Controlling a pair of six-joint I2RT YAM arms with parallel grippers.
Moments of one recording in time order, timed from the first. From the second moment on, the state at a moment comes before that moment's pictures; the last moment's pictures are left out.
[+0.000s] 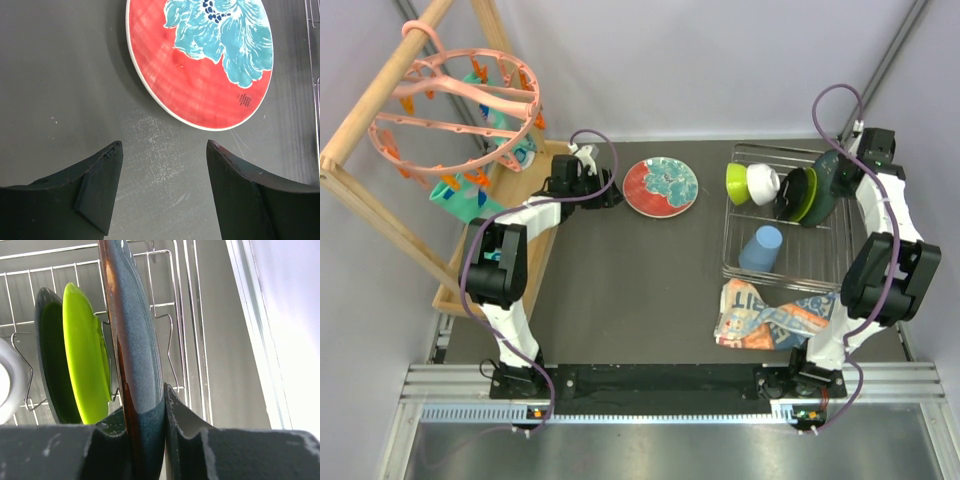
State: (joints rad) left arm -0.20 1.87 1.22 0.04 0.40 -0.31; right arm -0.29 1.71 1.45 -0.56 -0.01 0.02
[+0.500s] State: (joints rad) left arm -0.20 1.87 1.22 0.05 0.43 -0.34; right arm -0.27 1.70 1.47 -0.60 0.03 0.00
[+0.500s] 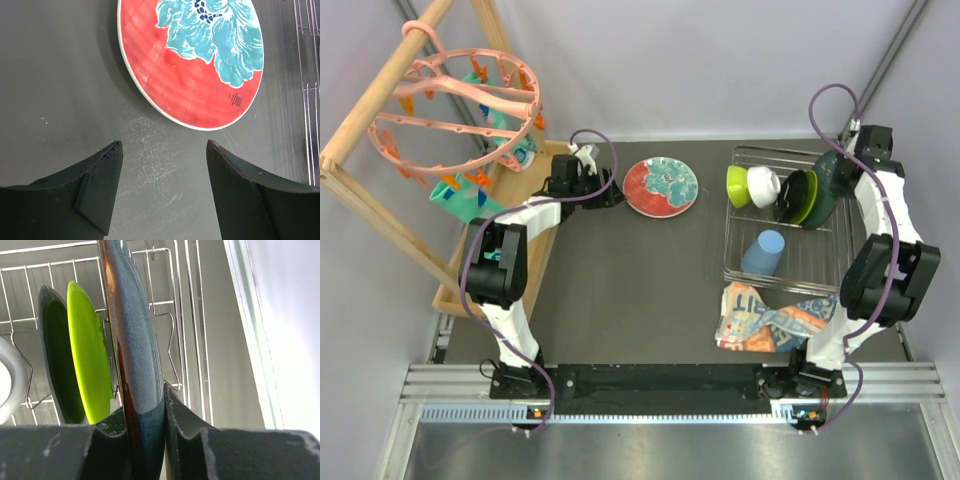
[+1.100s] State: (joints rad) left arm -0.20 1.87 1.22 0.06 0.44 -0.34; right arm -0.21 1.70 1.65 -0.76 0.14 -0.02
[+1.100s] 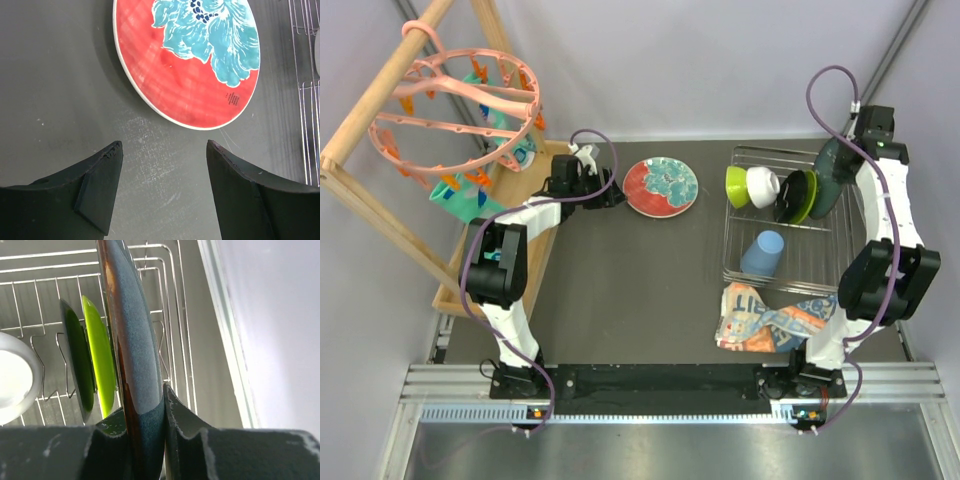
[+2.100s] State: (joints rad) left arm -0.20 1.87 1.21 0.07 0.46 -0.34; right arm -0.14 1.69 1.74 -0.85 0.29 -0.13
